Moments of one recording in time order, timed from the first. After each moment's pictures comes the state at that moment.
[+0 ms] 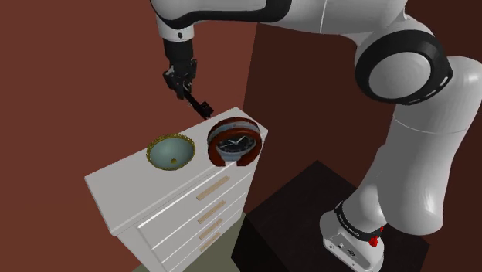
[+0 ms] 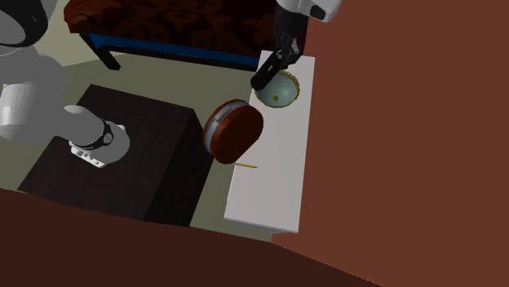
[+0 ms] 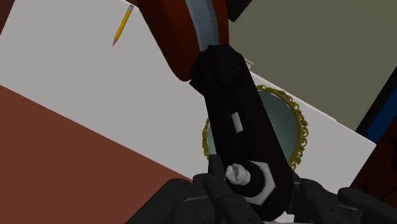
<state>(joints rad) 0.46 0.38 -0.03 -1.35 0.03 1.67 -0.09</state>
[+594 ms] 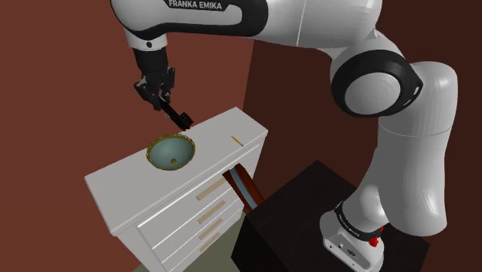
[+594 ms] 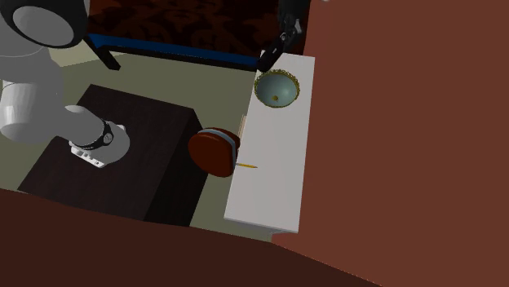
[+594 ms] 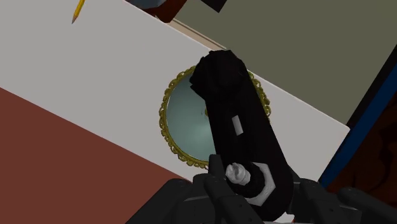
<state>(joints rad) 0.54 0.52 0.01 -1.17 0.02 1.63 0.03</state>
